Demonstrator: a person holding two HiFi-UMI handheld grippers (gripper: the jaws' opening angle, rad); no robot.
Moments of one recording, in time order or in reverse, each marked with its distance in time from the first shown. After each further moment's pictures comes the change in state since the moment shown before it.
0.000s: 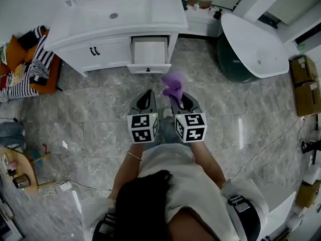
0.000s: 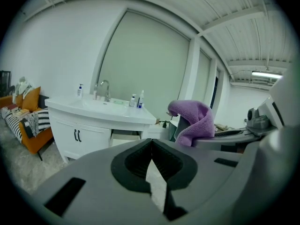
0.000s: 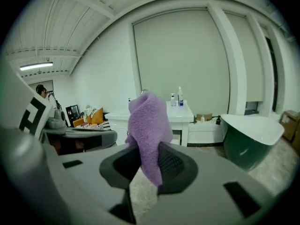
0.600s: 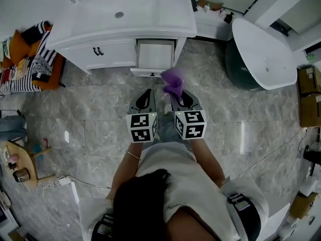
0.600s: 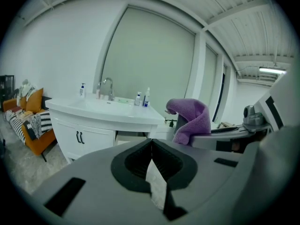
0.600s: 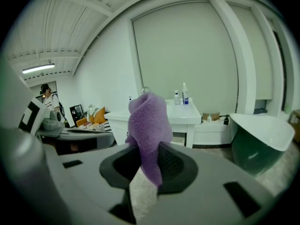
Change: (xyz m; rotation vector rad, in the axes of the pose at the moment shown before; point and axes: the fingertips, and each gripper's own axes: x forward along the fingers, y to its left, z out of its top) left arm 0.055 0.028 0.017 0.003 0.026 0.067; right arm 0.070 -0.025 0.024 -0.004 0.025 0.061
